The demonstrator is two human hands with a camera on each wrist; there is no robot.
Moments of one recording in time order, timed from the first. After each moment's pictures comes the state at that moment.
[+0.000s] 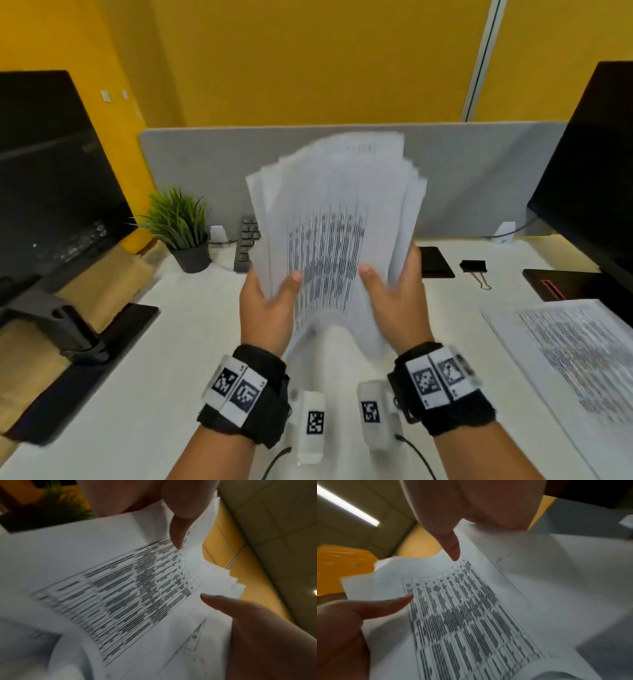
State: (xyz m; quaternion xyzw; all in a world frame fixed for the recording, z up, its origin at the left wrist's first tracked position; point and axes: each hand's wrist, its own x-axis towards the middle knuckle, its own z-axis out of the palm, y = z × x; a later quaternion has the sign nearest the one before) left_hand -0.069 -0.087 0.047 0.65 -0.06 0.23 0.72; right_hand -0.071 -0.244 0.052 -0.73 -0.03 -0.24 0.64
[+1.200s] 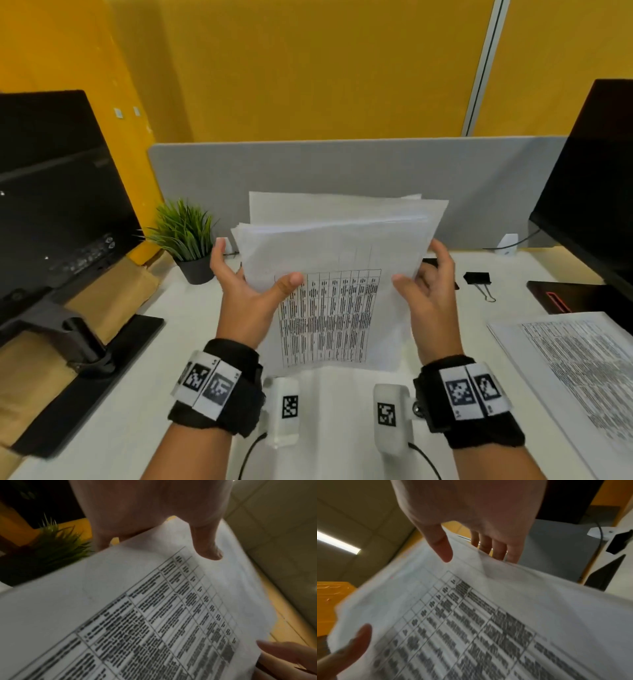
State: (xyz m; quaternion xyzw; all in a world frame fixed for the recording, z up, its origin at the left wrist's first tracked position) left_hand -0.057 -0.054 0.070 0.68 -0.07 0.20 0.70; right_hand -0.072 -0.263 0.055 -0.63 -0.04 -0.25 0.73
